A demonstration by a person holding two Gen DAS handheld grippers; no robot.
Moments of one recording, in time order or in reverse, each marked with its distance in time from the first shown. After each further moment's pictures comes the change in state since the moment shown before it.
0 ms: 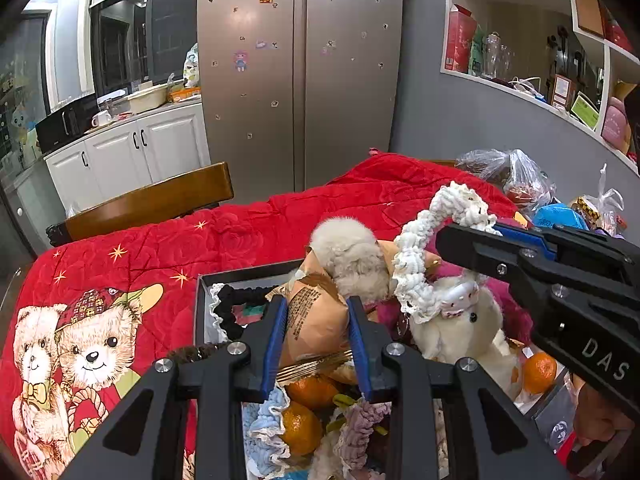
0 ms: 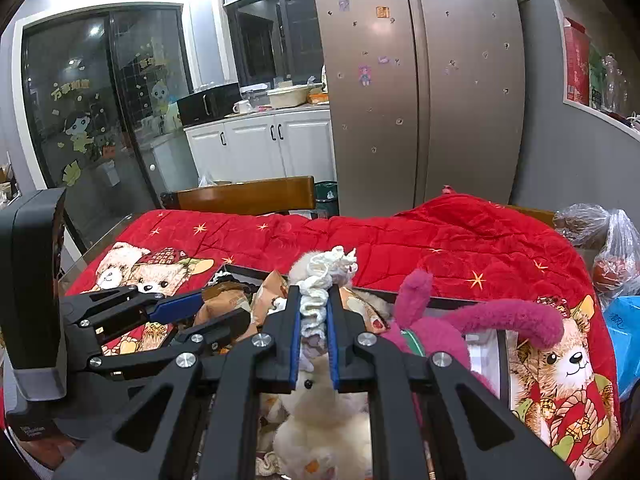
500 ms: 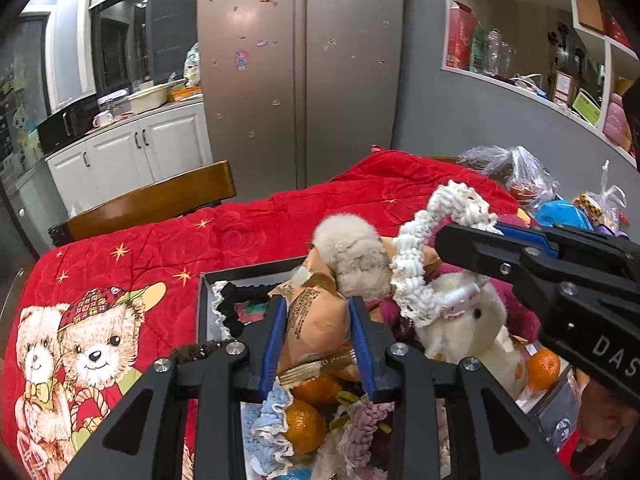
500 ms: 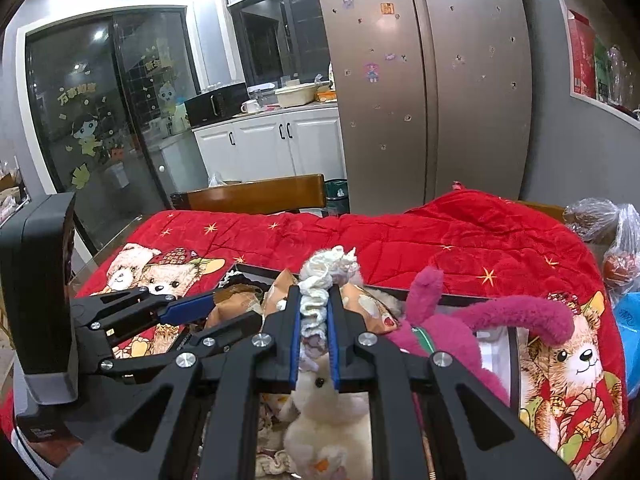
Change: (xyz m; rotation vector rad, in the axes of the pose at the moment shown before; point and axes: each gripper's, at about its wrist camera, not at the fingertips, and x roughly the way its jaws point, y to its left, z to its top) left arm 0.001 0.002 -0.001 -0.005 0.007 0.014; right arm 0.000 0.002 0.002 0.025 0.013 0.051
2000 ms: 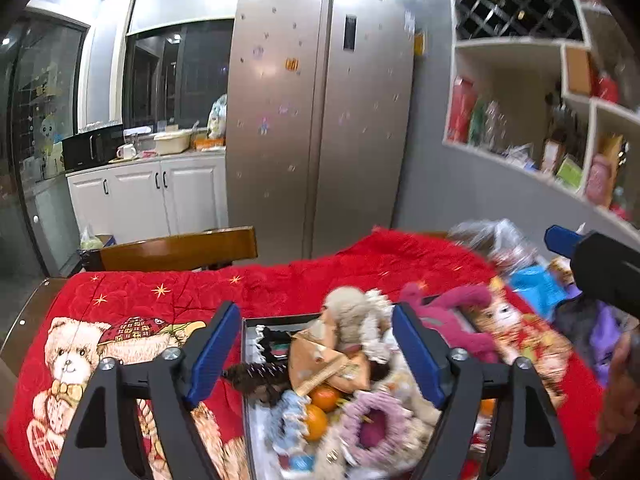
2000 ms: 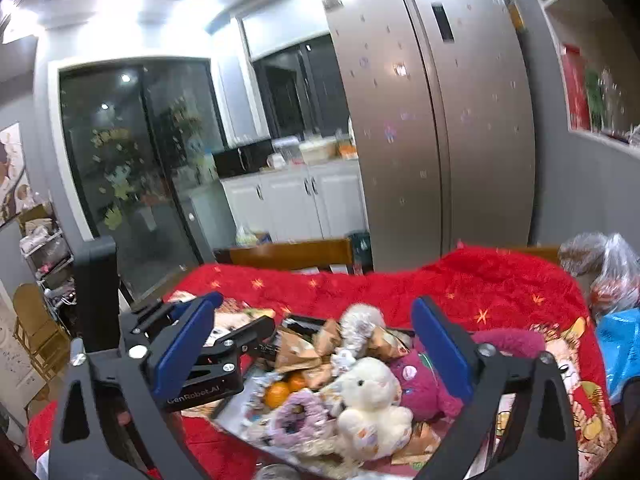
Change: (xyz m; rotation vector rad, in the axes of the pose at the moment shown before) left arm -0.107 0.012 0.003 -0.074 -0.248 -0.016; right arm -0.130 0.026 0.013 -0.005 -0.236 0.089
